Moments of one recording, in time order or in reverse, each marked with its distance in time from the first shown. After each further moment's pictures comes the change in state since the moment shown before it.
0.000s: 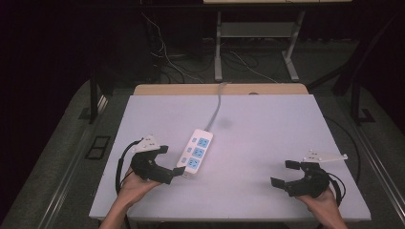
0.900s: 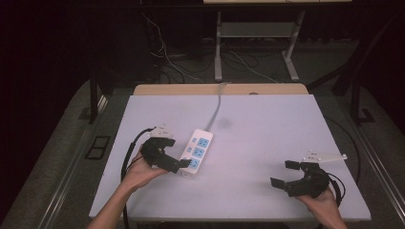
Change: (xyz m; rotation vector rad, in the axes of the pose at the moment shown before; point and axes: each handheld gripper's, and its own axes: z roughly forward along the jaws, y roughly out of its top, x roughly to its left) left arm 0.017 0.025 0.027 0.158 -0.021 0.043; right arm 0.000 0.000 0.001 0.007 -0.005 -0.003
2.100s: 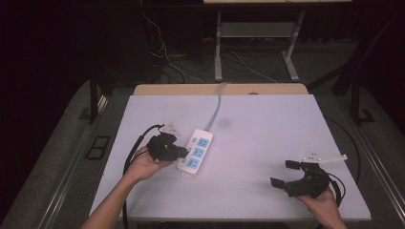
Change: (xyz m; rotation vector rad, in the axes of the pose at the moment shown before) left arm 0.014 0.008 0.023 0.161 -0.004 0.049; right arm 0.001 0.000 0.000 -0.005 -0.009 -0.007
